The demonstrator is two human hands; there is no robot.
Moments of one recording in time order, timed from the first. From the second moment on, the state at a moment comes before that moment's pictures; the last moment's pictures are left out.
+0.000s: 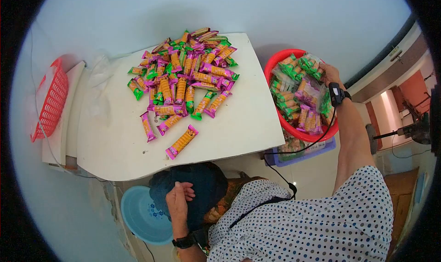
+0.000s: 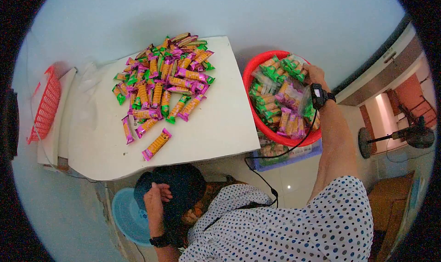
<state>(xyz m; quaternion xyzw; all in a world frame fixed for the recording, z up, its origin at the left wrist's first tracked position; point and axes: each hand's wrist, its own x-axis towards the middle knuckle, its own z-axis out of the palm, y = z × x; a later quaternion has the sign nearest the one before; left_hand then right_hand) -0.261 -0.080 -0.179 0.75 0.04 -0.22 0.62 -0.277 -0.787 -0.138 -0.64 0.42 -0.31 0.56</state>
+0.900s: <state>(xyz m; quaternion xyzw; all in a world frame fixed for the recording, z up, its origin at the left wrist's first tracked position) -0.263 -0.088 -0.180 0.78 0.05 -0.19 0.60 -0.250 -0.736 -0.167 -0.94 0.26 -0.23 0.07</state>
